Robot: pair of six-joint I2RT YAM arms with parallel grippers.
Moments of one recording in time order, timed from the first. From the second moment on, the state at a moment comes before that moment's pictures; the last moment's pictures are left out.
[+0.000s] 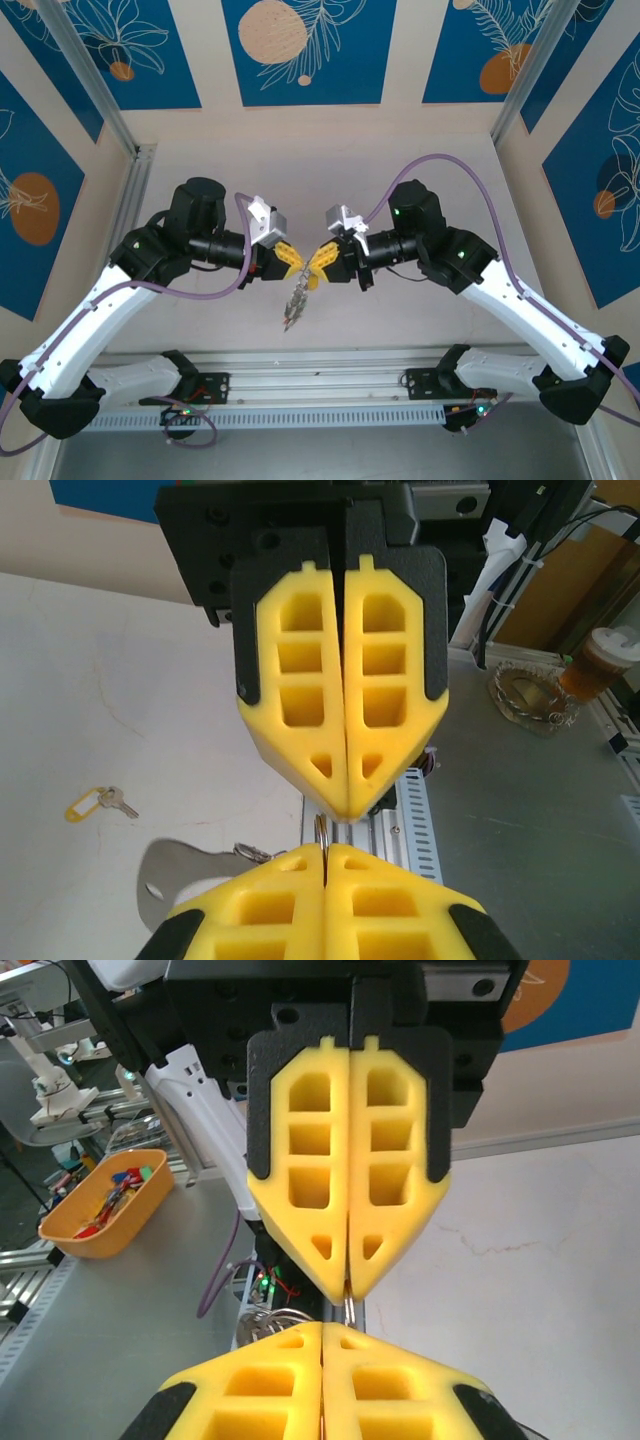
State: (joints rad) left arm -0.70 1.08 1.36 -0.83 0.84 0.24; right arm 0.80 1.09 1.23 -0.54 -0.84 -0.10
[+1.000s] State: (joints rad) left arm -0.70 1.06 1.37 -0.81 0.85 0.23; right arm 0.82 1.05 1.16 -0.43 -0.85 -0.07
